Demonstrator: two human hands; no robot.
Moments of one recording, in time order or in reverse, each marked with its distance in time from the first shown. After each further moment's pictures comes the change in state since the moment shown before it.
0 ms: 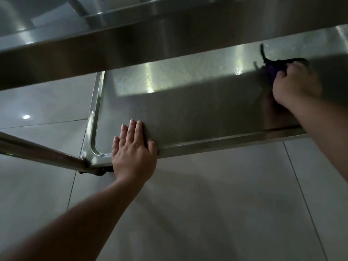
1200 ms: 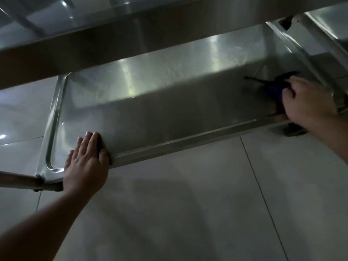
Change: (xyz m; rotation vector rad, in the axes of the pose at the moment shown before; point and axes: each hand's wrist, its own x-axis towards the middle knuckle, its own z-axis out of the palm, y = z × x) left_hand -0.002 0.001 -0.011 -0.011 -0.037 0.042; right_hand 0.007 0.190 -0.043 -0.008 0.127 -0.228
